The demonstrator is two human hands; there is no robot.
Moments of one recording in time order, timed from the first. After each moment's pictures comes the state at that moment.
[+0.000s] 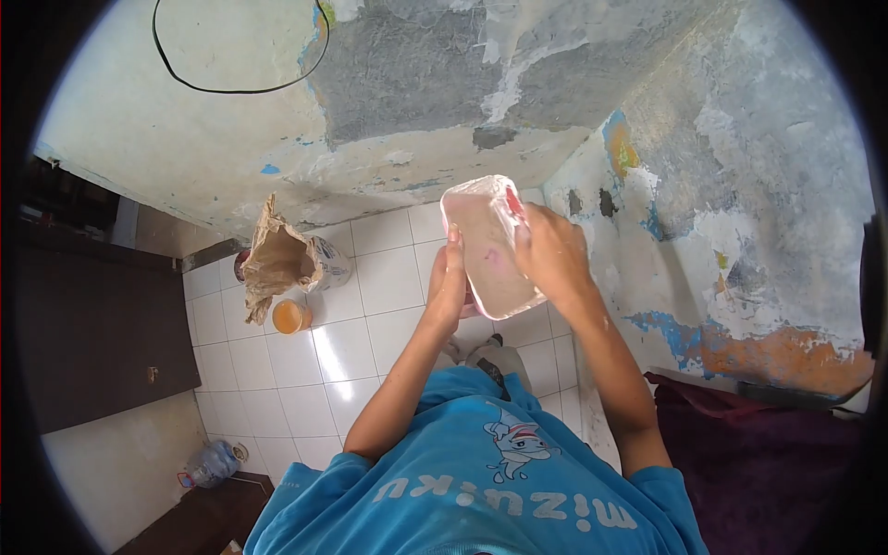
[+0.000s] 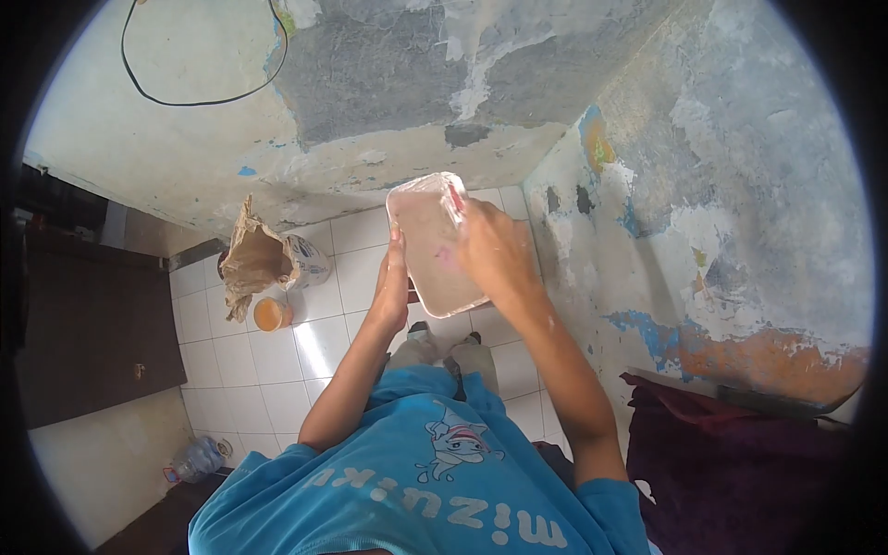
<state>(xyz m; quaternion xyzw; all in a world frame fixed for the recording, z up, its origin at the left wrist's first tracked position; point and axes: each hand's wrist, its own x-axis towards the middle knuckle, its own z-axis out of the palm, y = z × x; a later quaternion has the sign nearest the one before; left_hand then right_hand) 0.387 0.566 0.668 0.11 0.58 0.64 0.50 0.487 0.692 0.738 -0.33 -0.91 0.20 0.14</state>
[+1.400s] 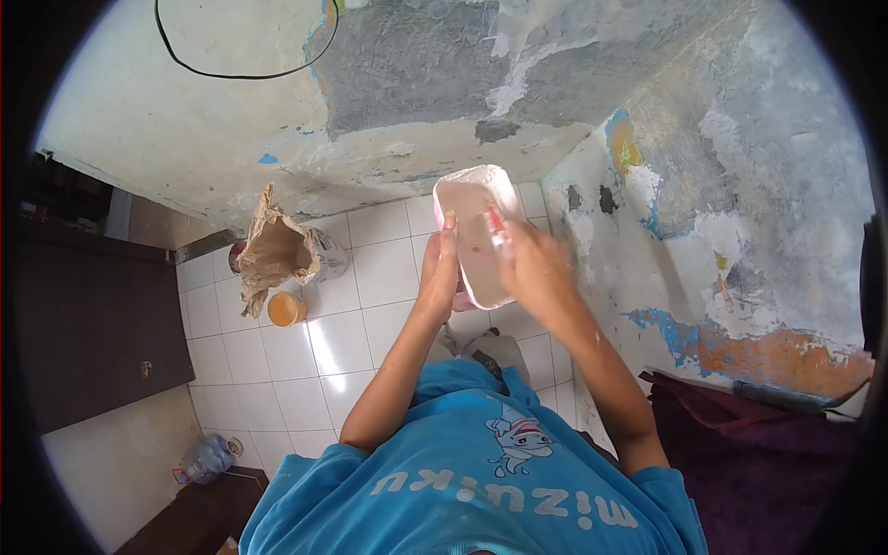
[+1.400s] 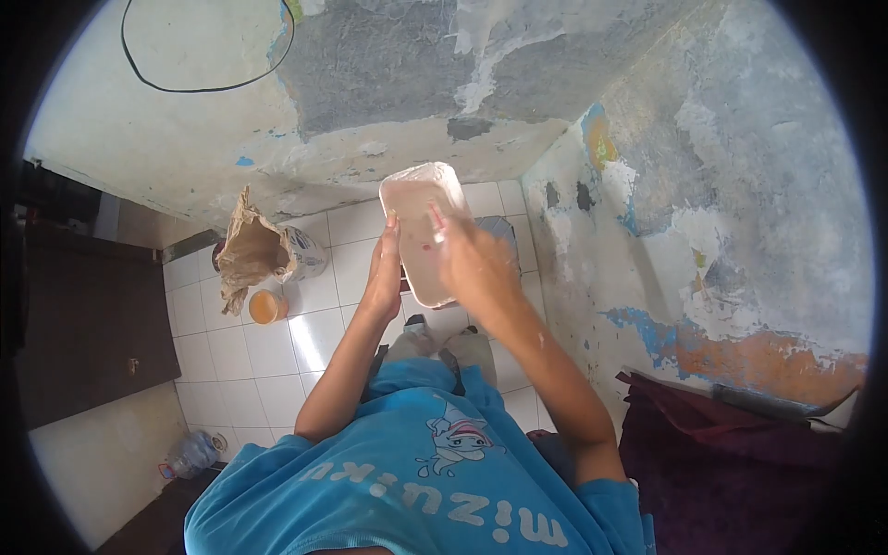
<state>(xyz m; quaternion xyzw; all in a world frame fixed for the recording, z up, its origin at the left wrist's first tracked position) 0.362 0.562 0.664 0.08 0.58 0.64 0.49 0.472 0.660 0.731 -0.31 -0.92 0.22 0.11</state>
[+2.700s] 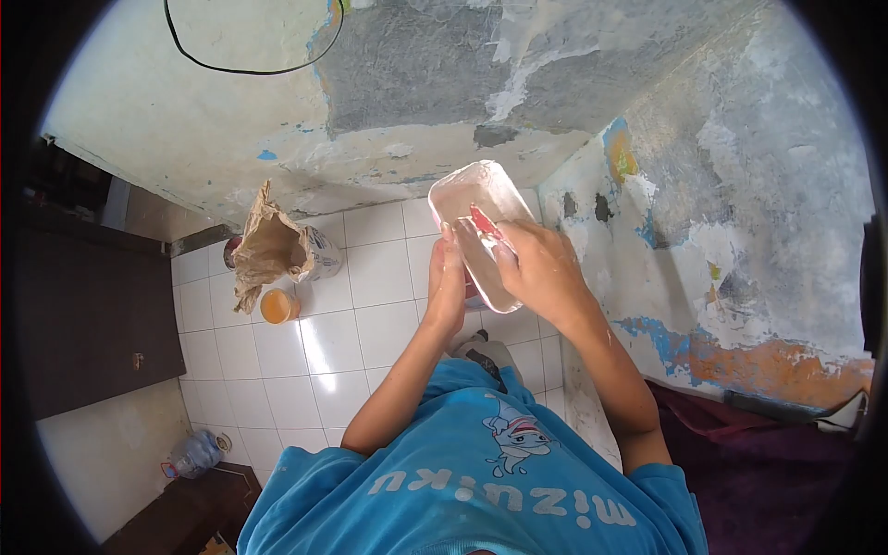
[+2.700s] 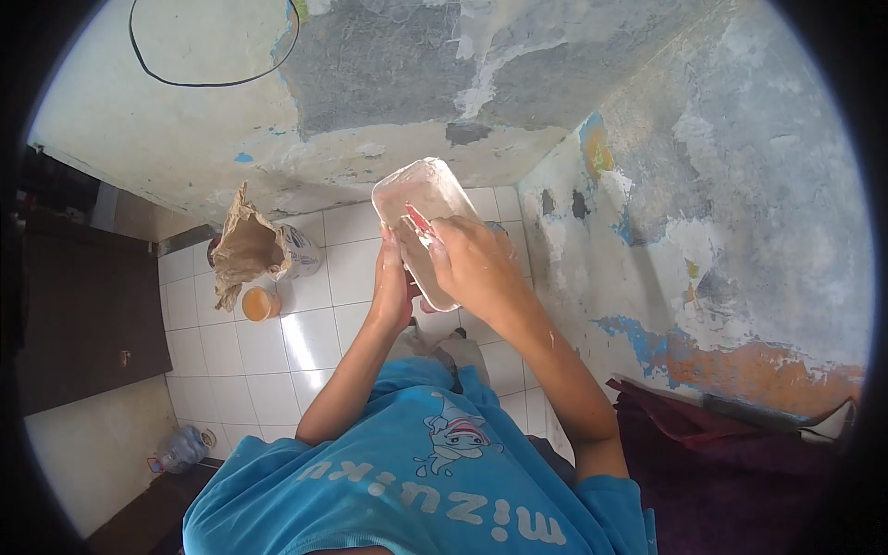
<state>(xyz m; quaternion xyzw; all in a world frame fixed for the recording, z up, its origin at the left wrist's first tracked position) 0.390 0.564 0.671 0.05 0.50 0.71 0.49 0.478 0.668 0.764 -0.22 -0.94 0.24 0.13</state>
